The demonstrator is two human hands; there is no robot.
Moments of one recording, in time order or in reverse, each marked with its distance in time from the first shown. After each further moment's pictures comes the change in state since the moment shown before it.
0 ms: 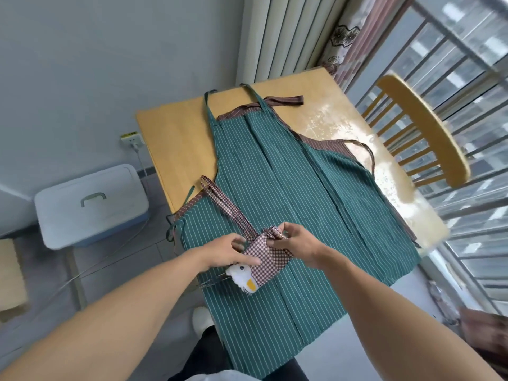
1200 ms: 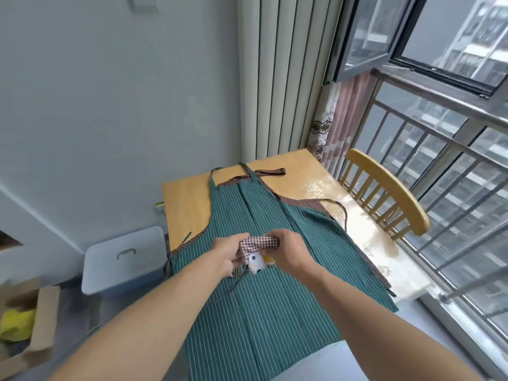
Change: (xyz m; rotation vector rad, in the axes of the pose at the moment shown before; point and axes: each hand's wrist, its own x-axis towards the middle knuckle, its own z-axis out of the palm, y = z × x) left_hand -0.089 0.181 0.109 -0.882 0.697 0.052; right_hand -0.123 -0.046 -0.073 -0.675 0.358 -0.662
